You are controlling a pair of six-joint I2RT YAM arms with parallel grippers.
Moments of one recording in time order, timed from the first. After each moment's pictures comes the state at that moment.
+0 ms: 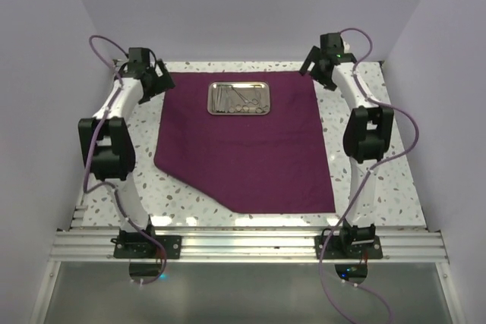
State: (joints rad) left arm 0.04 2.00 1.68 -0.51 -0.06 -0.47; right arm 0.10 2.31 2.14 -0.69 0.17 0.59
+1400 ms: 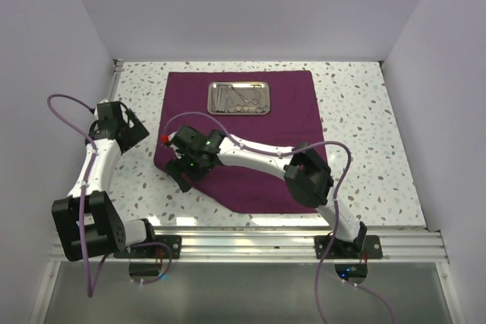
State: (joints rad) left arm 0.22 1.28 0.88 -0.51 -0.16 -0.45; right arm 1.12 2.22 1.92 -0.74 -0.13 0.29
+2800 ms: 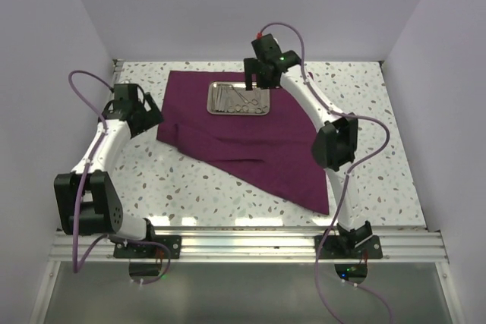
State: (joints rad) left arm 0.09 1.43 1.07 -0.52 -0.12 -0.46; right arm 0.53 2.32 2.38 -0.97 0.24 0.33
